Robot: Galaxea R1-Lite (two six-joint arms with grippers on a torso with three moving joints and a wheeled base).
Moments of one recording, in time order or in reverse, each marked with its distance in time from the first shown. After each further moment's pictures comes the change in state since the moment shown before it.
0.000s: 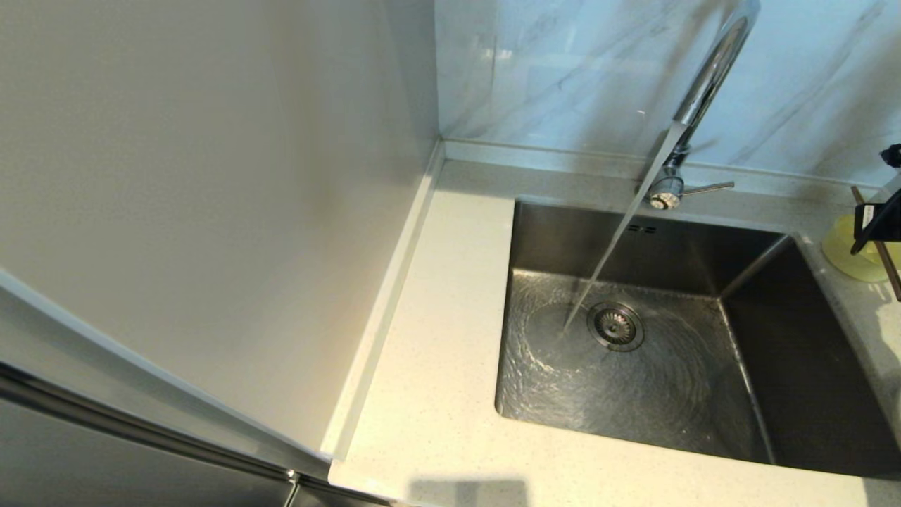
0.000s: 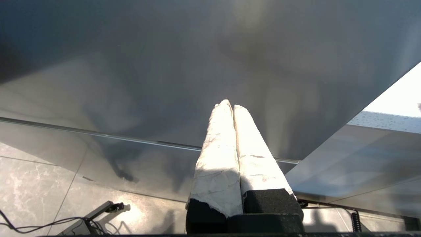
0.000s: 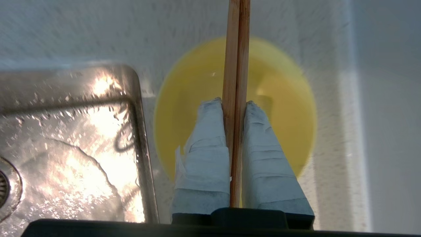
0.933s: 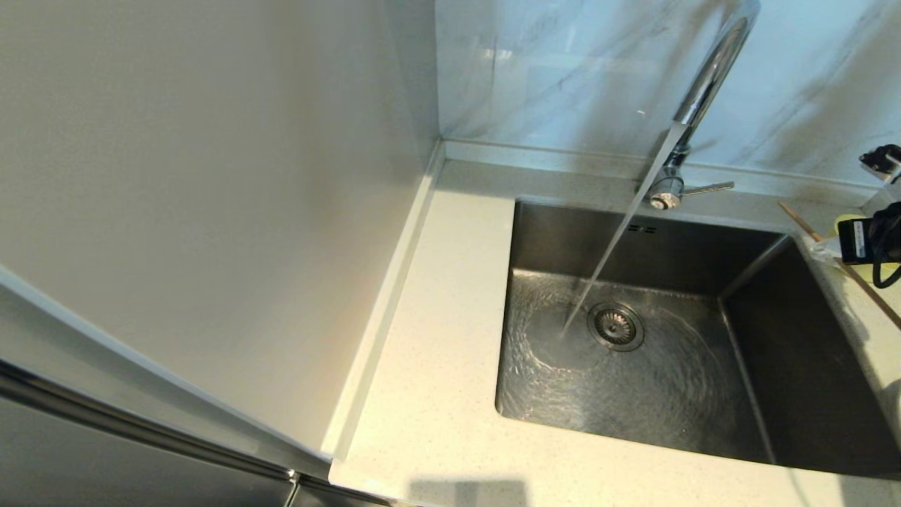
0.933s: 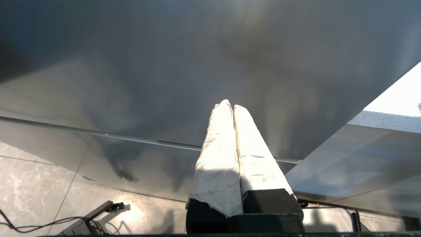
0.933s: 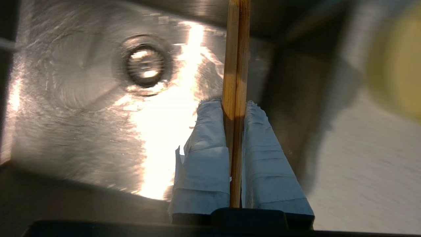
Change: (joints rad) left arm 0.000 0.000 0.000 0.000 0.000 -0.001; right arm 0.119 -0.365 0.460 0.058 0.323 -0.113
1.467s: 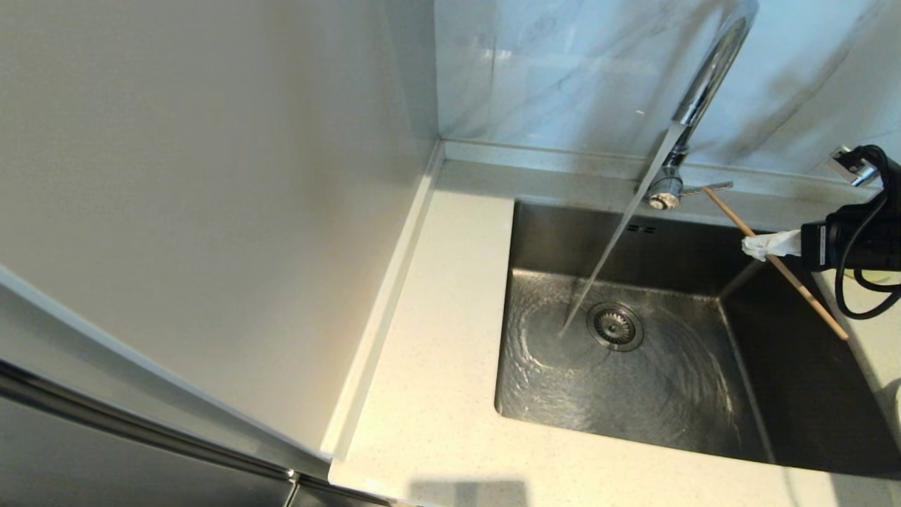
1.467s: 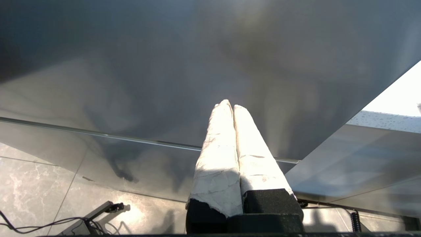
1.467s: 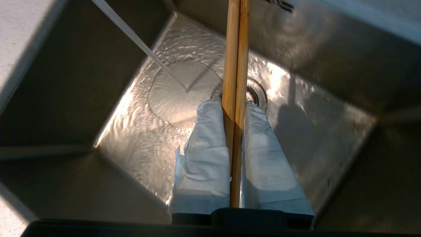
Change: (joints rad) left arm 0.000 0.000 0.000 0.000 0.000 0.000; right arm 0.087 -0.059 0.209 -0.252 0.353 -0.011
